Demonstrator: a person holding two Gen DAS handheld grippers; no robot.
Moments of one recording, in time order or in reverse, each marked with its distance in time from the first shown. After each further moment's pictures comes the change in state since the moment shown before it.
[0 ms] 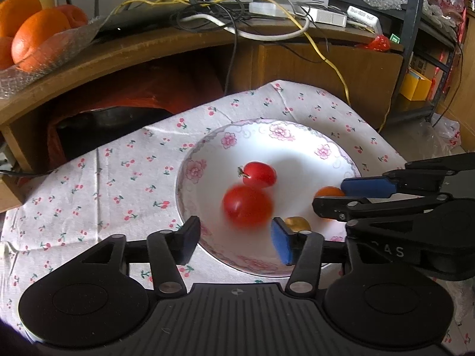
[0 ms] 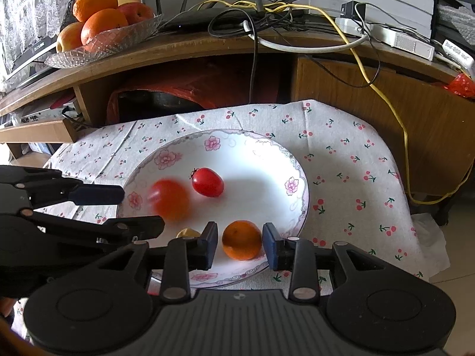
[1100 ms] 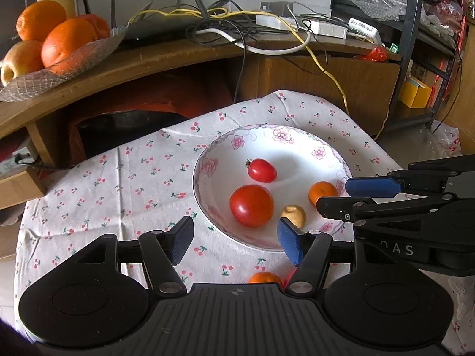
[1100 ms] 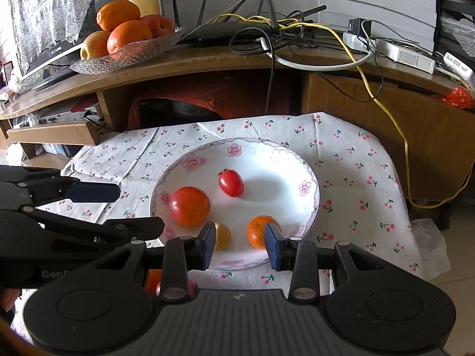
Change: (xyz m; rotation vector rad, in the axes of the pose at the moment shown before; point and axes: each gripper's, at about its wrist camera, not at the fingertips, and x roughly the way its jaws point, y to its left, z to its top) left arm -0.039 0.003 -0.012 -0.020 -0.024 0.018; right arm -0.033 0.015 -0.009 -0.021 -0.032 0.032
